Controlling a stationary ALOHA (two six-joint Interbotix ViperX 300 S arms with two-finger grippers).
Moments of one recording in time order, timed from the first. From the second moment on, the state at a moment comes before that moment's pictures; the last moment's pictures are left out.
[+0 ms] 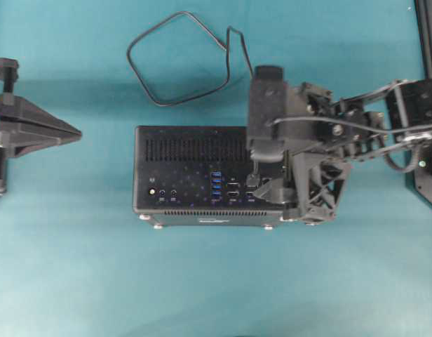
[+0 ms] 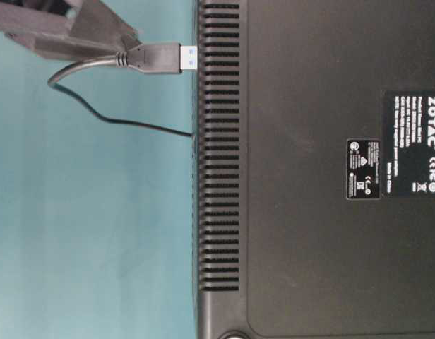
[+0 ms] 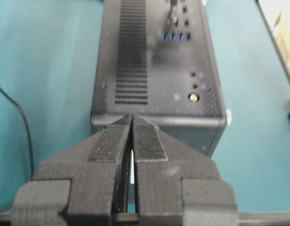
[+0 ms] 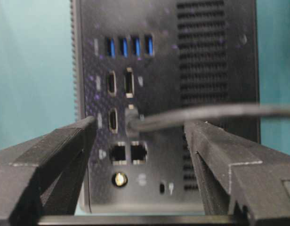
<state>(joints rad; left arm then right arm) -0.03 -0.90 0.95 0.01 0.20 -0.03 0.13 -0.21 0.27 0.01 0.93 0.20</state>
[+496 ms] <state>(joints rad) -0.03 -0.91 0.96 0.01 0.19 -0.04 0.13 -0.19 0.25 0.01 0.94 0.20</state>
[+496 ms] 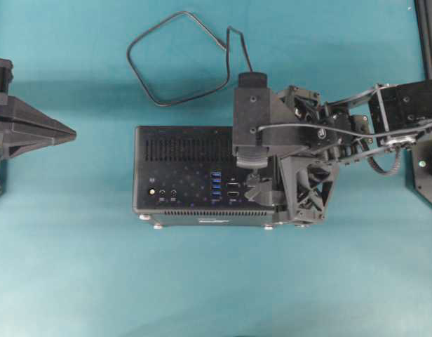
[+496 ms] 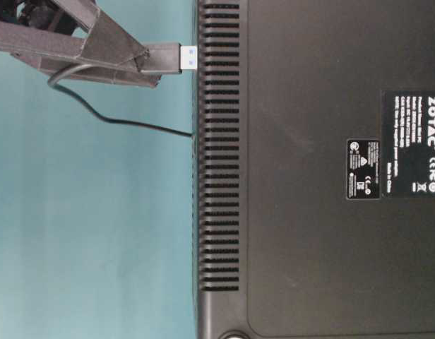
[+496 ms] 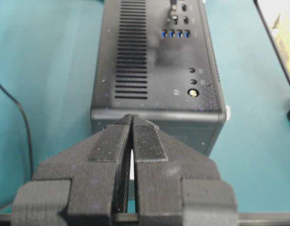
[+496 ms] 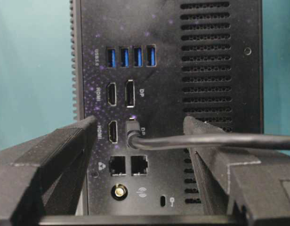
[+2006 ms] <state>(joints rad) -0.03 -0.91 0.96 0.01 0.19 -0.05 0.13 -0.18 0.21 0.00 0.94 0.20</state>
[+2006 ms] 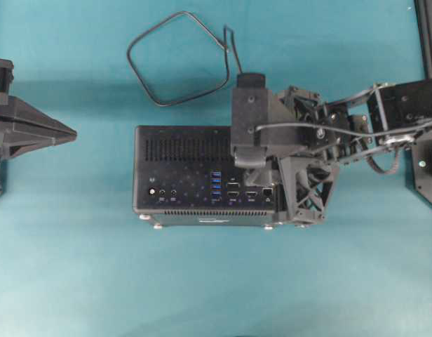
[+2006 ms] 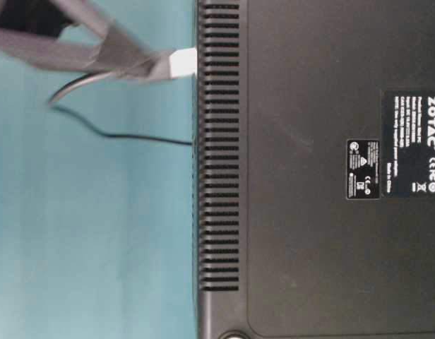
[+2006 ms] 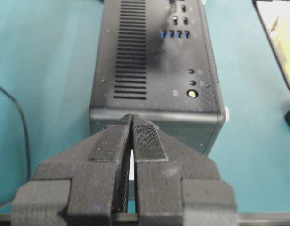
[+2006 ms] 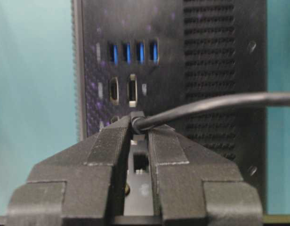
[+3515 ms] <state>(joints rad) -0.03 -0.91 0.96 0.01 0.19 -0.08 0.15 -0.16 0.29 -0.17 0.70 0.20</state>
